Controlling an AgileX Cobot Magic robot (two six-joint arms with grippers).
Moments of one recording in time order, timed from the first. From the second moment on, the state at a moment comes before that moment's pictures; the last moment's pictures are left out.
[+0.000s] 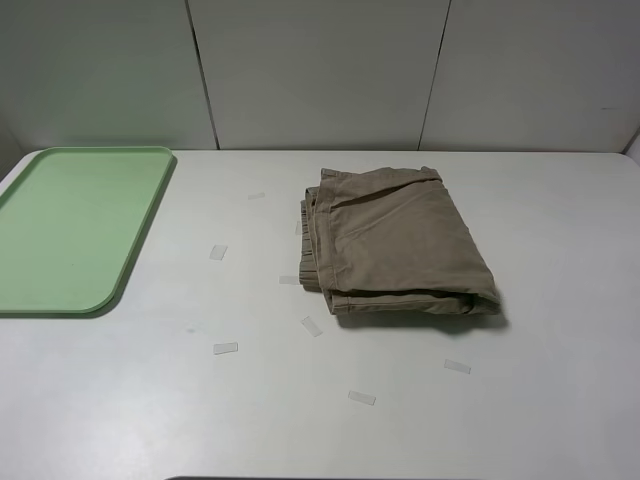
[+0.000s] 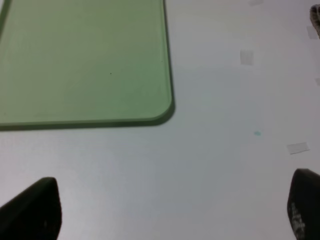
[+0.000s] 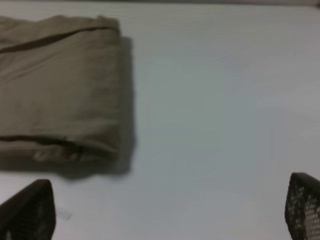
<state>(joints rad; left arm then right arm) 0.00 -0.01 -0.49 0.00 1.06 0.00 0.05 0.02 -0.50 -0.05 1.03 0.05</state>
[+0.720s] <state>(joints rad) 0.00 -0.01 -0.49 0.00 1.06 0.00 0.00 0.00 -0.49 -0.03 1.03 0.03</state>
